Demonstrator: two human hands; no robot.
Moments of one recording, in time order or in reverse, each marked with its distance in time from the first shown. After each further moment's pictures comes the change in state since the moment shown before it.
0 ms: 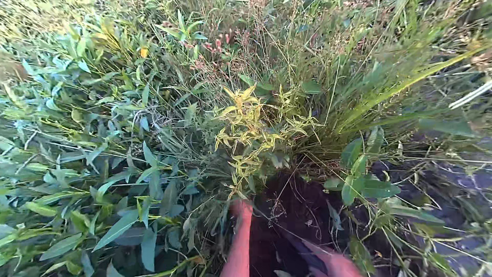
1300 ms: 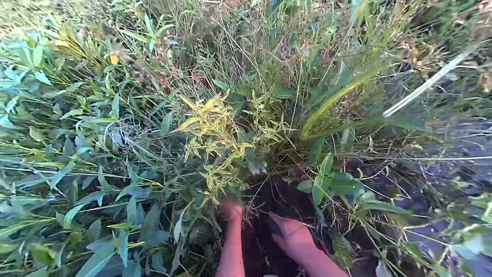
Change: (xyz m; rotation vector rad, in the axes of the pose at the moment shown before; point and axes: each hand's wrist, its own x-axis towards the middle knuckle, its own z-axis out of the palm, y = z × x) left_hand 0.013 0.019 0.012 -0.196 0.078 -0.037; right_hand 0.059 -0.053 -0.029 -0.027 -0.004 0.083
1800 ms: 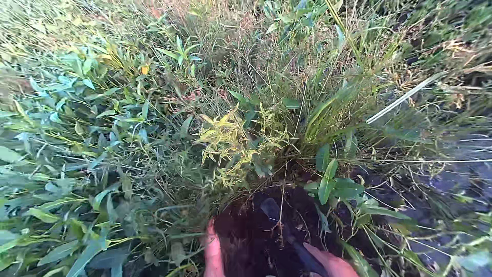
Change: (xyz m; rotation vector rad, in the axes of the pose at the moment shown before) left_hand -0.059 -0.076 -0.074 -0.827 0.230 -0.026; right_hand -0.080 0.074 0.013 0.058 0.052 -0.104
